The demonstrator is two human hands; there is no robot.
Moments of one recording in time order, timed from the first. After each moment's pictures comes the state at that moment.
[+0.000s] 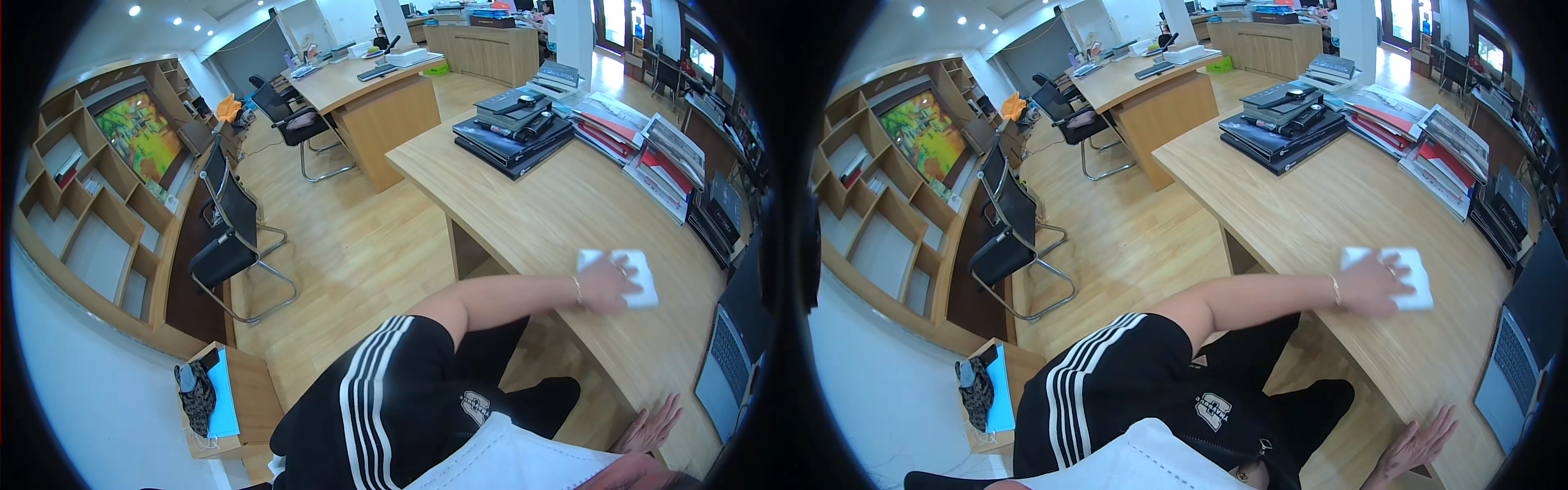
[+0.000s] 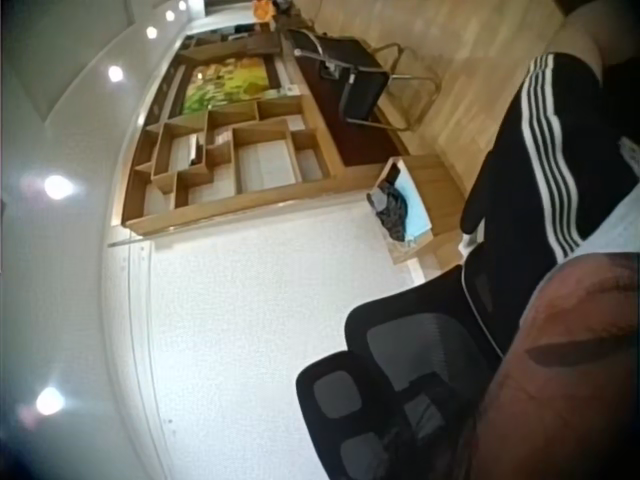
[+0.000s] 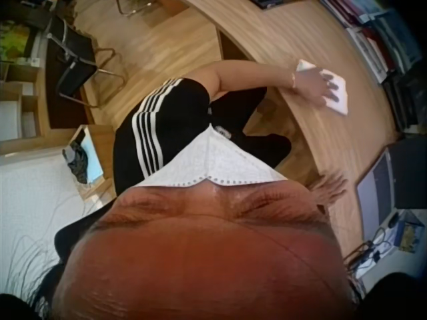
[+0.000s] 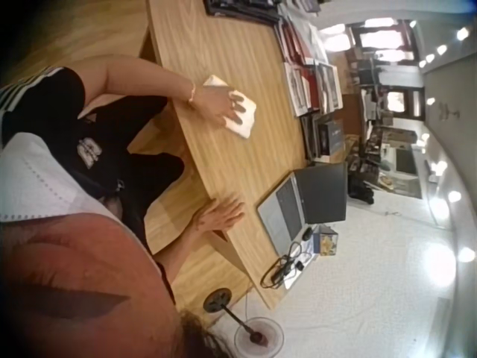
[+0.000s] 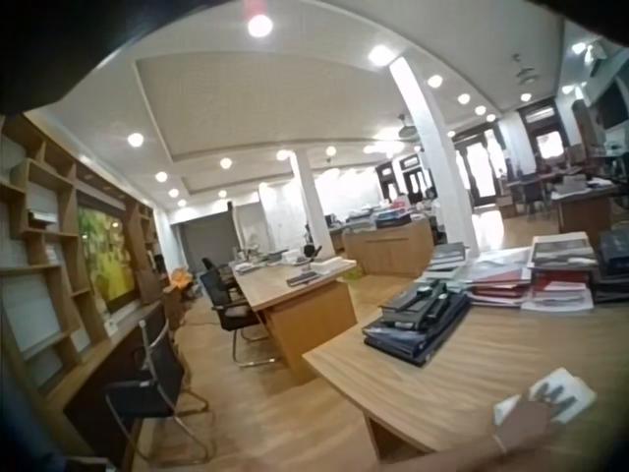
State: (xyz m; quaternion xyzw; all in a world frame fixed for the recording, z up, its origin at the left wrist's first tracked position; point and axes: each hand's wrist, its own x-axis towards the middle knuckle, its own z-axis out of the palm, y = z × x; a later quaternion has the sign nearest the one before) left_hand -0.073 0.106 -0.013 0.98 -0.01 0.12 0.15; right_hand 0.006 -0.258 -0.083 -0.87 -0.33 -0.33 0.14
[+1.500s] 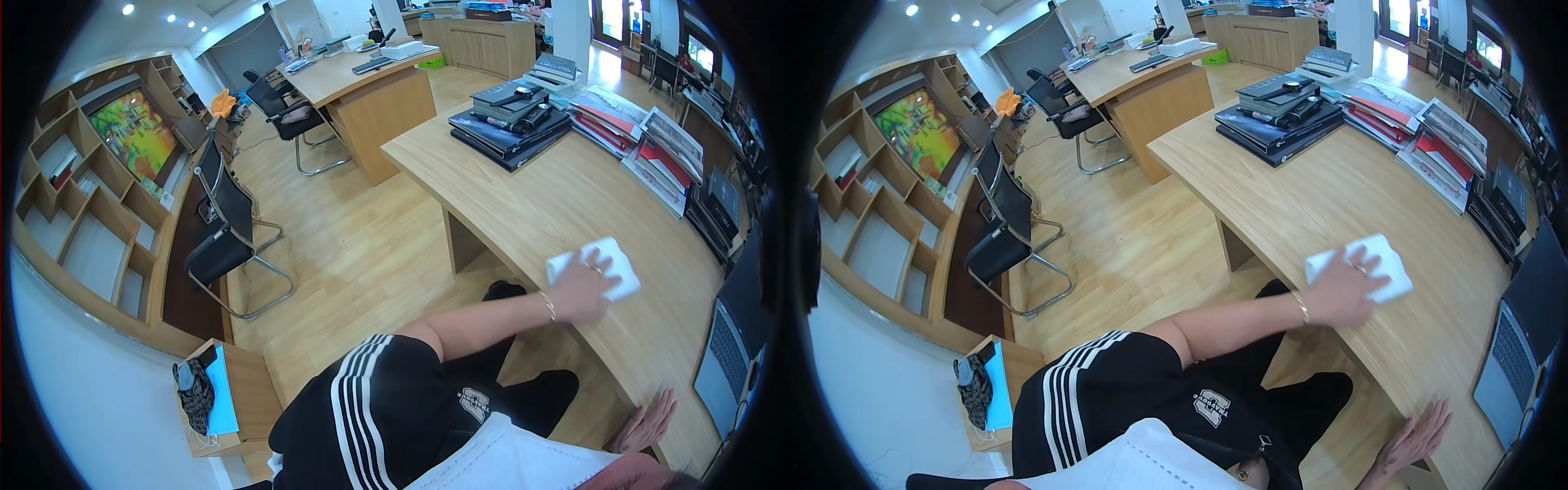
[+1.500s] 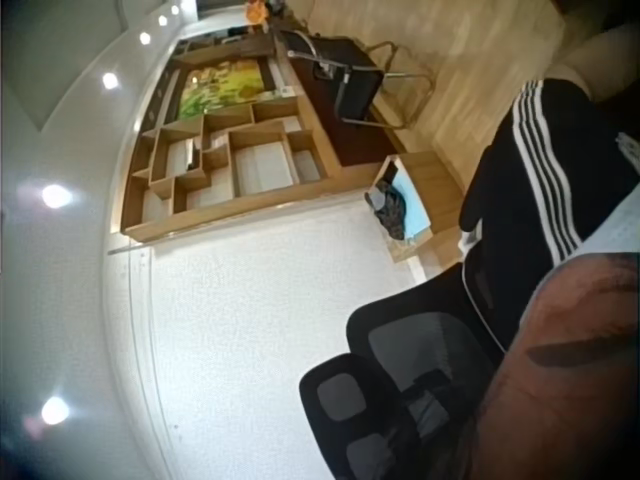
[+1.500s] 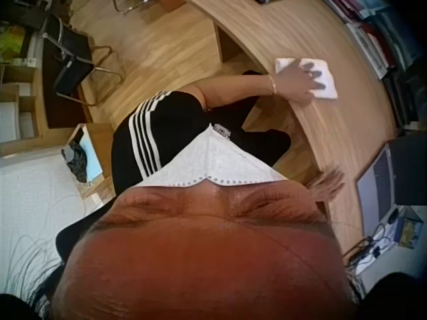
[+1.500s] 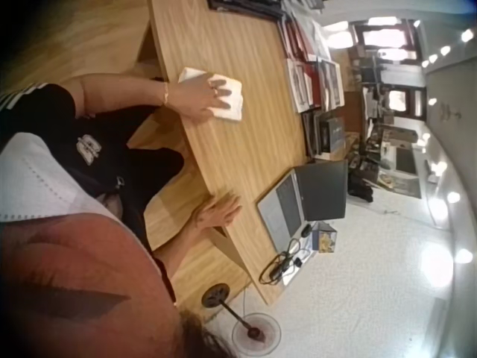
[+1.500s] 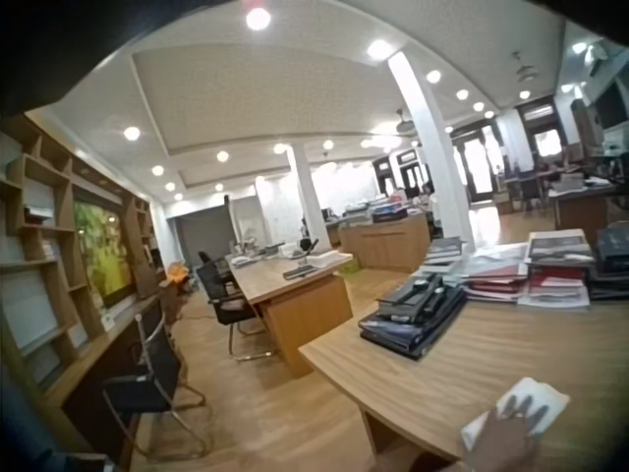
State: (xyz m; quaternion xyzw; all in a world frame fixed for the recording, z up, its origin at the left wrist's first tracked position) left_hand -0.132 0.080 -0.003 0.97 0.14 0.12 0.16; right_hand 0.001 -0.261 -0.083 -0.88 -0.35 -0.30 0.13
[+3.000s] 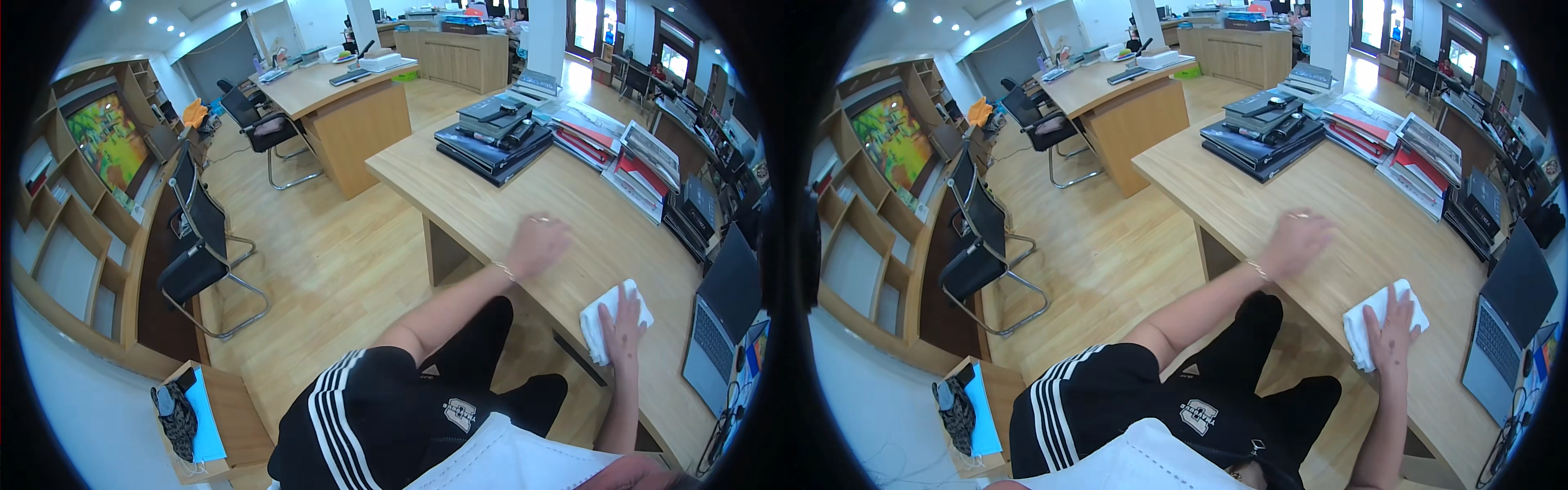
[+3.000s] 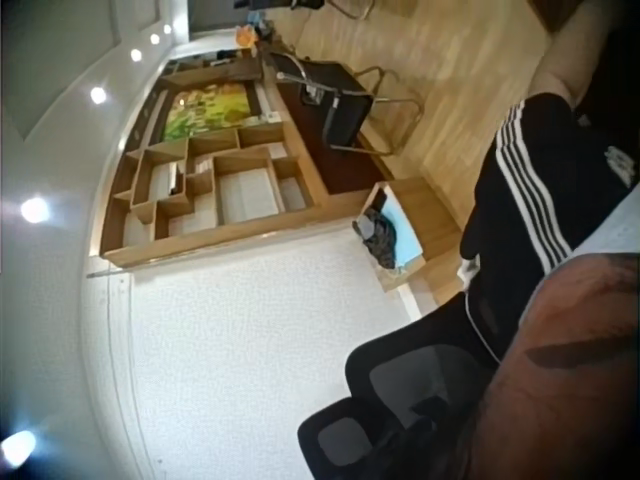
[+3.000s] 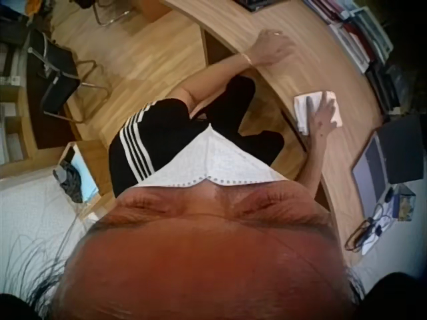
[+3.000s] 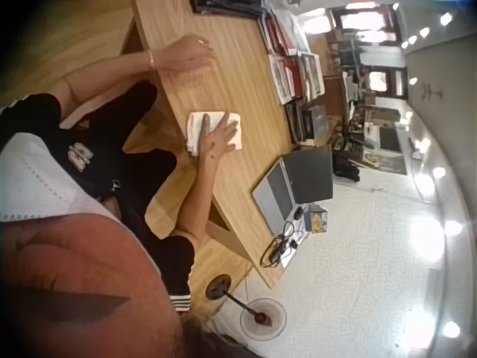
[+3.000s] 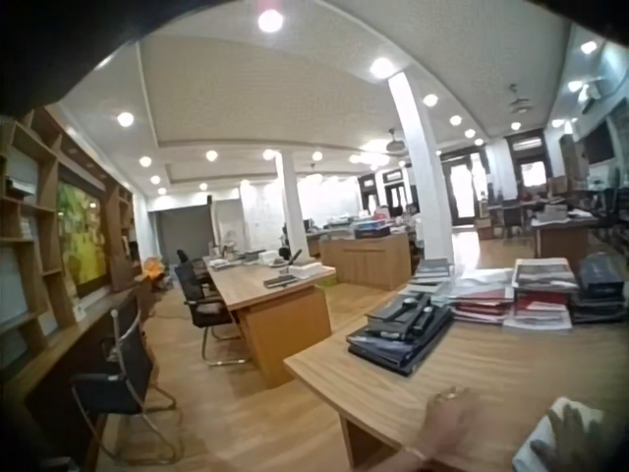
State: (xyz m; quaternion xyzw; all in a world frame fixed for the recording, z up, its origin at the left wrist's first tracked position) left_hand -0.161 0.178 0.000 0.87 0.11 0.45 0.16; right_hand -0.032 -0.065 0.015 -0.91 -0.40 -0.03 0.09
